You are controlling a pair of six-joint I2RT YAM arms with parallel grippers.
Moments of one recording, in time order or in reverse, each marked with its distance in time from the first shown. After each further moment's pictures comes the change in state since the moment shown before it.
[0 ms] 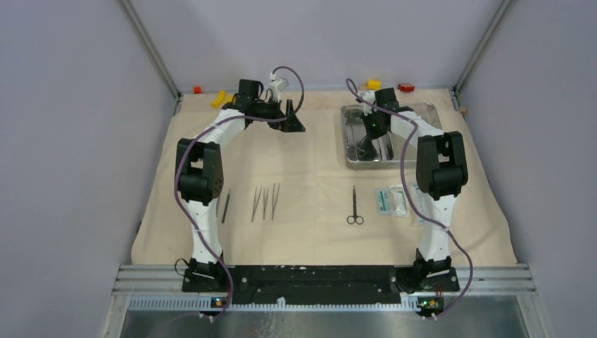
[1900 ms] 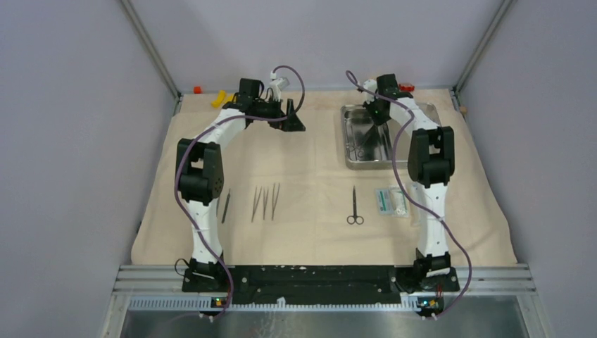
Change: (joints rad) left arm -0.006 0.000 0.010 -0.003 -0.023 0.008; right arm -0.035 0.234 0.397 -0.183 0.073 -0.161
